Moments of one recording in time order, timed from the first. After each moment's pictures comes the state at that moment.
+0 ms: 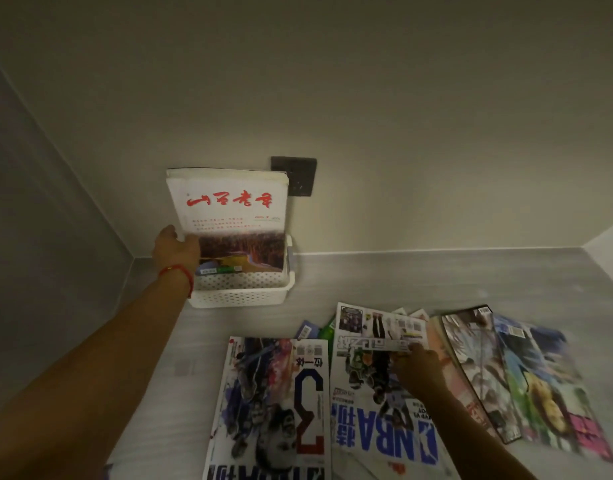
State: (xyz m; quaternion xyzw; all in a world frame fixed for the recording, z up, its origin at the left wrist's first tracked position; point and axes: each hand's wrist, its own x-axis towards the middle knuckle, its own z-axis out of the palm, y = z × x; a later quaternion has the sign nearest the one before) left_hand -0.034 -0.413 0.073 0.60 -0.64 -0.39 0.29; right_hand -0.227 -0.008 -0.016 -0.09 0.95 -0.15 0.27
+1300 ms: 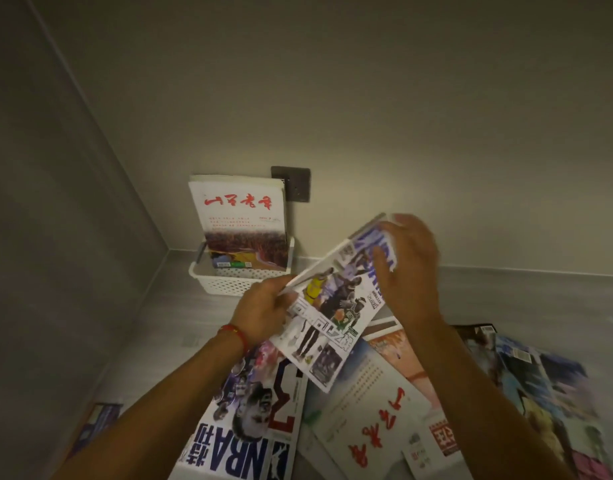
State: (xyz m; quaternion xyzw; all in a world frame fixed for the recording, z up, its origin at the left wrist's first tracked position) left_hand -0.052 -0.177 0.121 0.34 -0.86 -0.35 0.15; right_hand -0.263 -0.046 0.153 -0.47 0.77 -0.41 -0.16
